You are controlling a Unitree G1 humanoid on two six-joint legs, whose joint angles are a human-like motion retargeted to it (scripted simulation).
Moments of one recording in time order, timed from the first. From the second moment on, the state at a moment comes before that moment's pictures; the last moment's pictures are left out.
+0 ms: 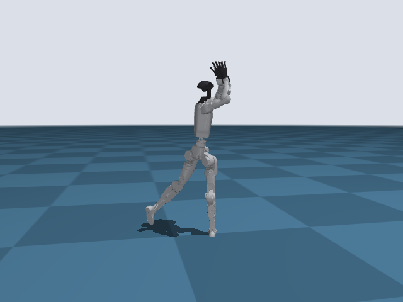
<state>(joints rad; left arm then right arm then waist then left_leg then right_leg) -2.22 0.08 -0.60 0.48 -0.36 -0.29 0.68 -1.94 -1.10 0.69 -0.02 0.25 -0.17 -0.72 -0.54 0.00 -0.04 0.23 0.23 0.03 0.49 0.47 -0.26 0.01 -0.04 0.79 -0.09 -0.08 0.22</state>
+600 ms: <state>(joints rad) -1.57 -0.08 -0.73 0.63 -0.46 -0.18 0.44 -0.82 -0.77 0.21 0.00 0.40 -0.23 -0.74 -0.49 0.01 0.12 0.17 0.35 0.71 0.25 -0.01 -0.12 -0.04 -0.21 0.21 0.01 -0.19 0.21</state>
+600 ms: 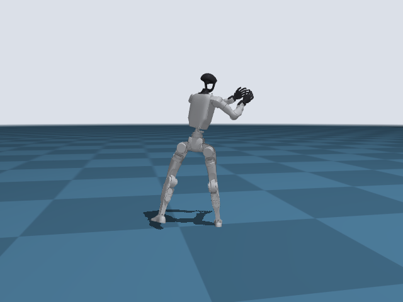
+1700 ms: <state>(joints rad) -0.79 -0.10 -0.63 1.33 -0.26 0.08 0.49 -0.63 0.15 0.39 1.14 1.11 -0.07 -0.38 0.30 -0.10 0.31 -0.15 0.11 0.31 -0.02 -0.16 -0.17 -0.01 -0.41 -0.45 0.12 -0.12 0.09</state>
